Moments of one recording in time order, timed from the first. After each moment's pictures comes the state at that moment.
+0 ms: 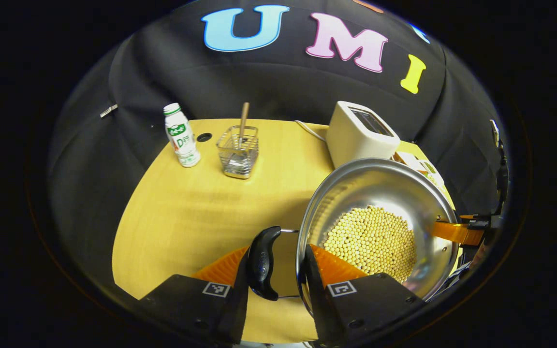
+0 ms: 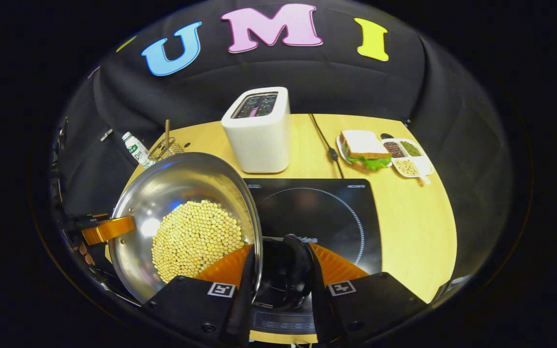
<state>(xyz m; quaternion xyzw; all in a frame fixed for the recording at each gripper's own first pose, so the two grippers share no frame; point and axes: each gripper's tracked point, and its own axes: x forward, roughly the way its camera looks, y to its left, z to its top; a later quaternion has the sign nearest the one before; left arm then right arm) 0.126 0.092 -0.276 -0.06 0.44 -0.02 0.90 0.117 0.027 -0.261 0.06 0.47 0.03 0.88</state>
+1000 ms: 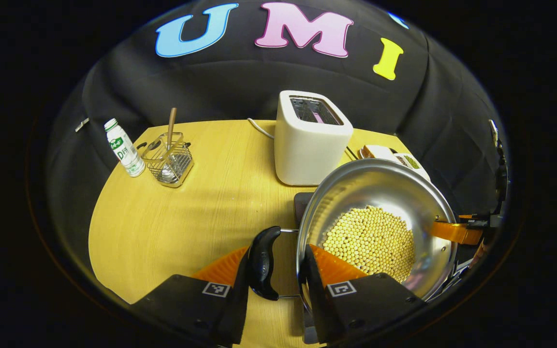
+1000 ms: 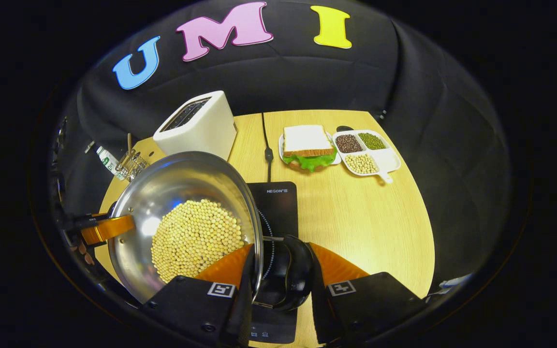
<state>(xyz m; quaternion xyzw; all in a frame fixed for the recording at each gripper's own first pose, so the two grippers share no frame) 0.173 -0.040 -0.297 -0.04 0.44 -0.06 0.90 0.137 -0.105 -0.296 0.07 0.48 0.00 0.88</state>
